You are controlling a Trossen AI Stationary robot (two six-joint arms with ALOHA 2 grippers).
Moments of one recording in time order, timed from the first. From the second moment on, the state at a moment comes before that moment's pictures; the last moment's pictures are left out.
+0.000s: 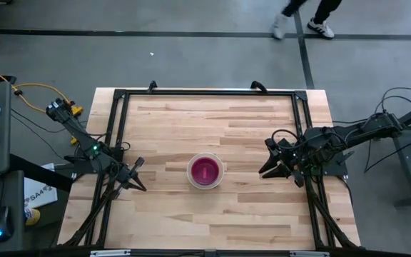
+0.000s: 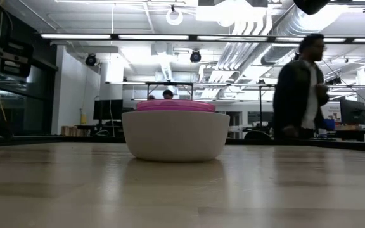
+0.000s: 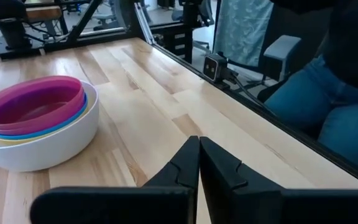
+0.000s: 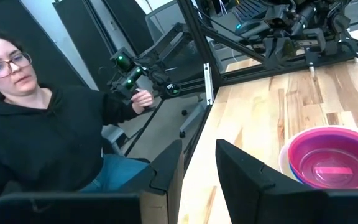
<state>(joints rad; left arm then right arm) -0.77 0.26 0.01 0.04 -0.22 -0.06 0.28 0.75 0.67 -0.06 -0.22 0.43</state>
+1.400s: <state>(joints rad) -0.77 0.27 0.01 0.05 -0.22 -0.06 0.52 0.01 0.23 -0.25 -0.32 0.26</state>
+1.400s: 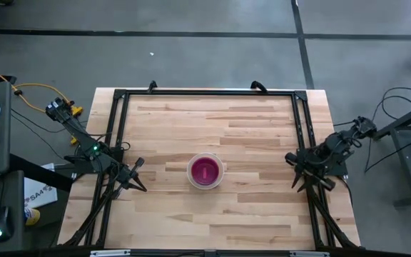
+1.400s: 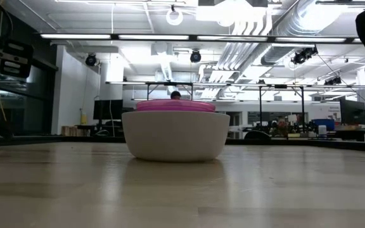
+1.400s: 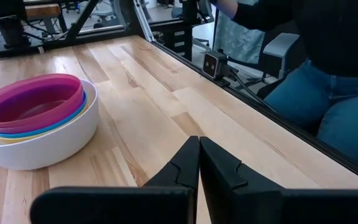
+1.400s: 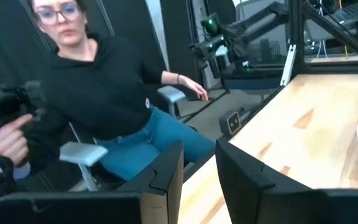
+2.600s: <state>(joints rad) -0.77 0.27 0.01 0.05 -0.22 -0.06 0.52 0.01 0.13 -0.29 -0.01 0.34</state>
